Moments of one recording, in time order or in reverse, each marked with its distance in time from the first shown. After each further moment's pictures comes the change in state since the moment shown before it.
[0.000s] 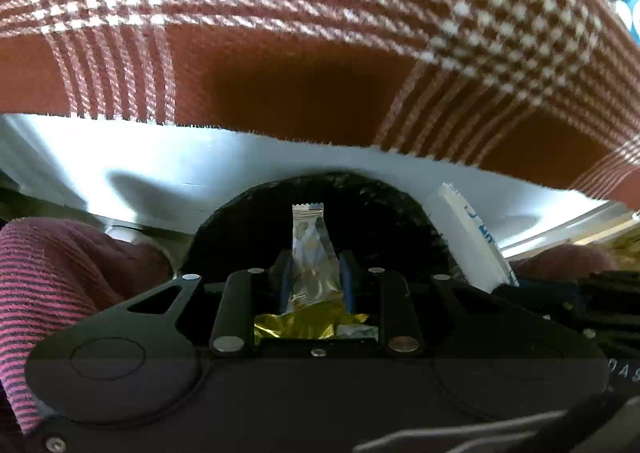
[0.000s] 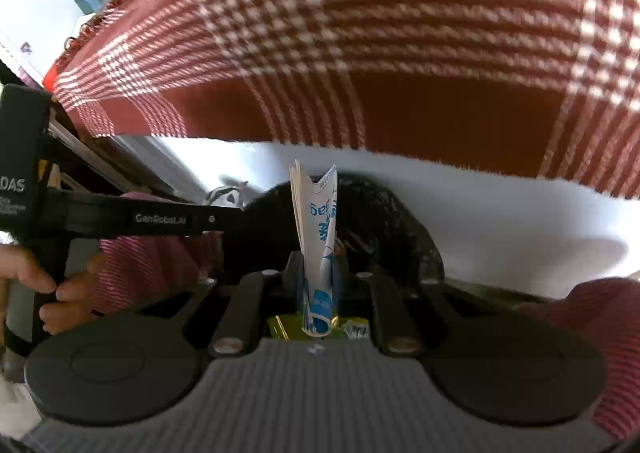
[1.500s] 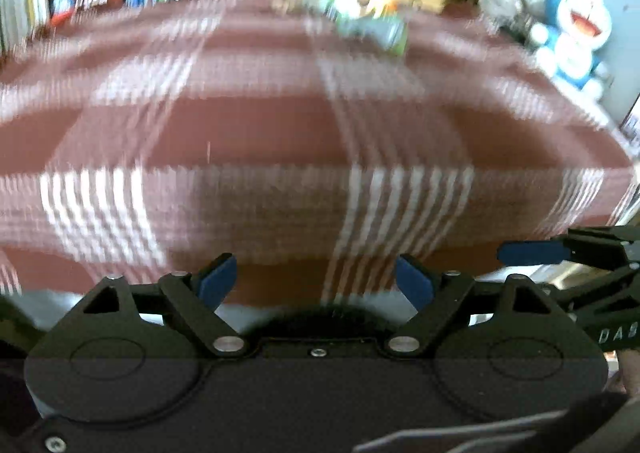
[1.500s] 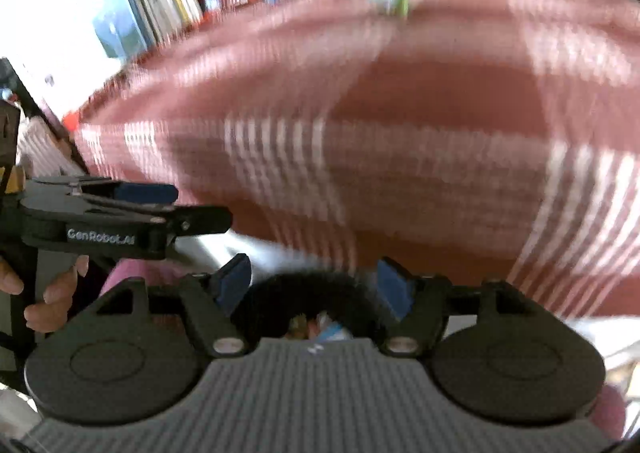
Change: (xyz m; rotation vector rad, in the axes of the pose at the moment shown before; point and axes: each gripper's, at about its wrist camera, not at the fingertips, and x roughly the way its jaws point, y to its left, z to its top) left arm -0.111 -0.045 0.069 0.199 -0.330 -0.048; right arm -0.065 0.004 0.045 -0.102 -0.228 -0.004
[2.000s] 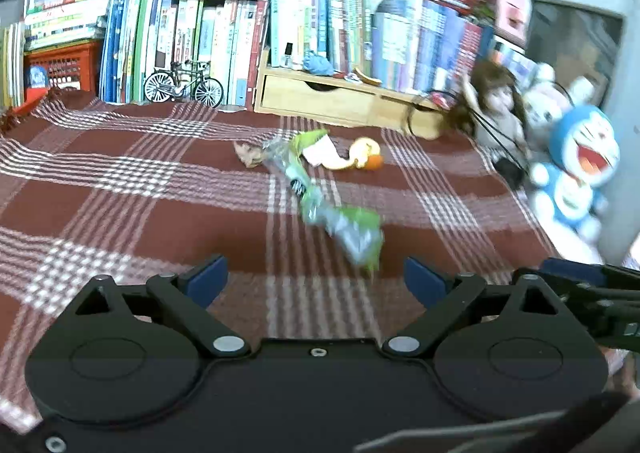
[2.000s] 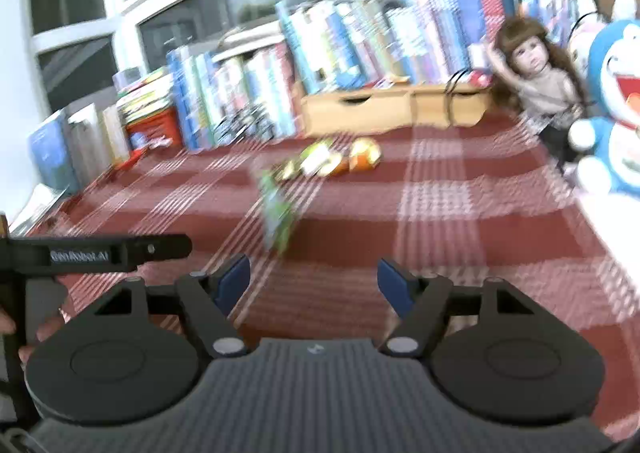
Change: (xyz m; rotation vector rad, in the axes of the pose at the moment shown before) left arm 0.053 -0.022 0.155 -0.112 -0.217 -0.043; right arm -0.043 -0.058 0.129 0.026 -0.330 -0.235
